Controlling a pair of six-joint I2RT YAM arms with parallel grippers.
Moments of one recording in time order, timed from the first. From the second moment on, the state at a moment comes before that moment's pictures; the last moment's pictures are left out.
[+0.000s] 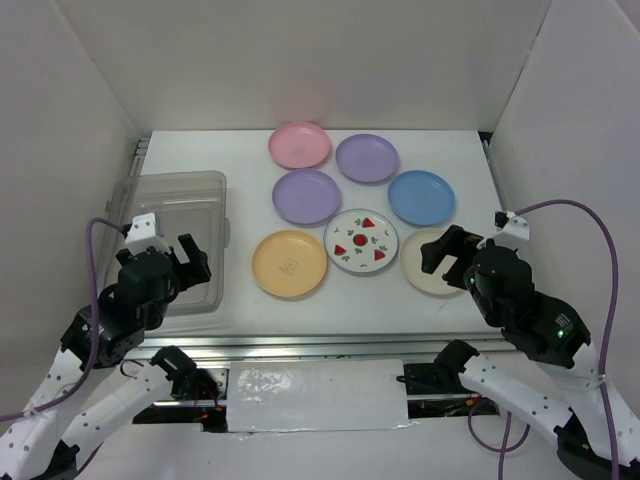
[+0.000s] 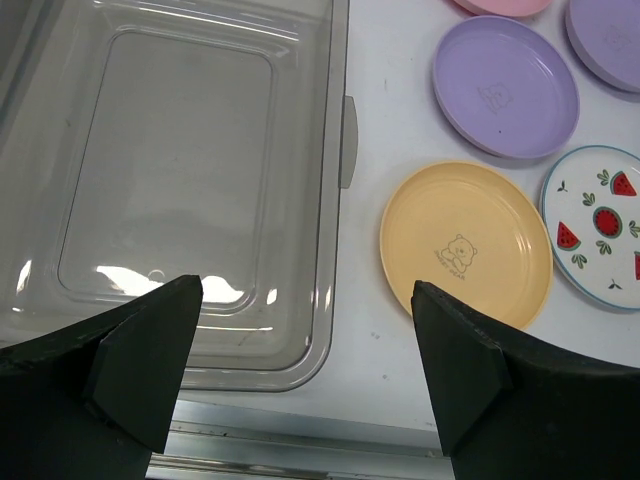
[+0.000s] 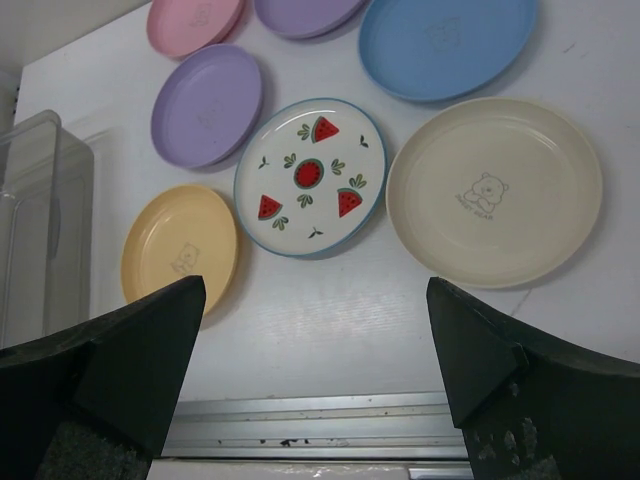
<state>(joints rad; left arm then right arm) -0.60 0.55 0.93 -0.90 -0.62 -0.55 0.69 0.58 1.09 -0.99 0.58 0.71</state>
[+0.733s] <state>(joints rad) -0.58 0.58 0.93 -0.89 -0.59 -0.53 0.61 0.59 0.72 -0.75 0.41 0.93</state>
